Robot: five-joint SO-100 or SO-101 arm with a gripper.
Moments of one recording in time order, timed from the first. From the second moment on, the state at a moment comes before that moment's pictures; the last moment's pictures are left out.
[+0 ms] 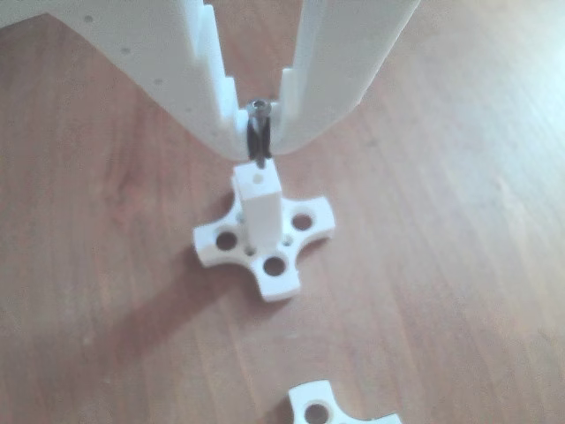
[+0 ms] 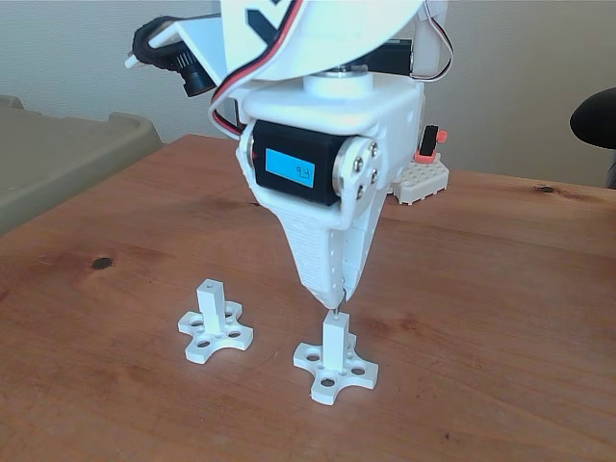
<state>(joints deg) -9.3 81.5 85.4 78.0 15.3</state>
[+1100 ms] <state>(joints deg) -9.3 80.2 86.0 76.6 15.3</state>
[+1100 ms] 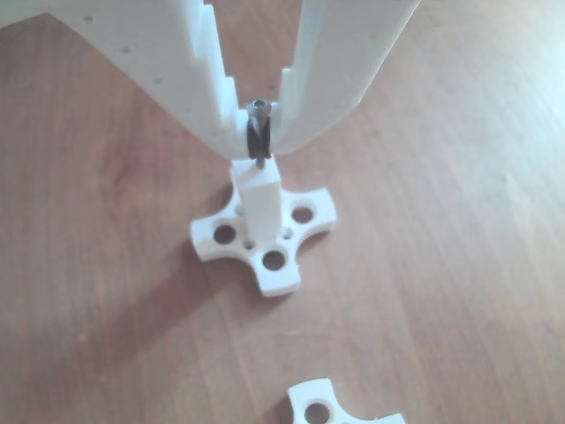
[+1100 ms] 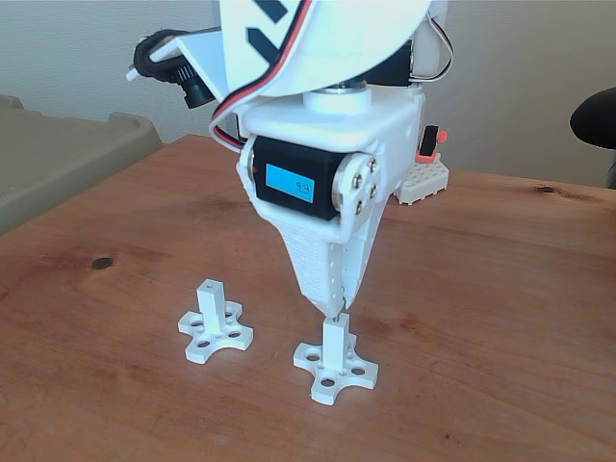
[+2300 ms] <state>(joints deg) -9.3 80.2 86.0 78.0 14.5</state>
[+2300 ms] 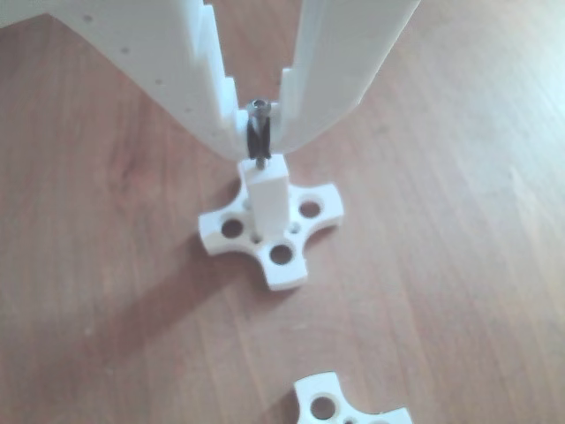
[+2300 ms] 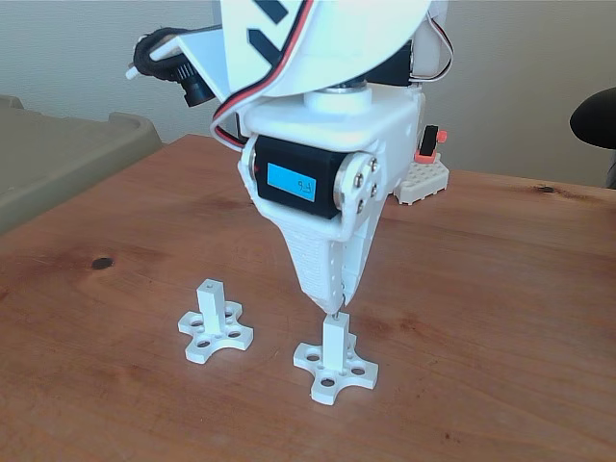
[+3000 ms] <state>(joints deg) -9.3 80.0 86.0 78.0 14.5</state>
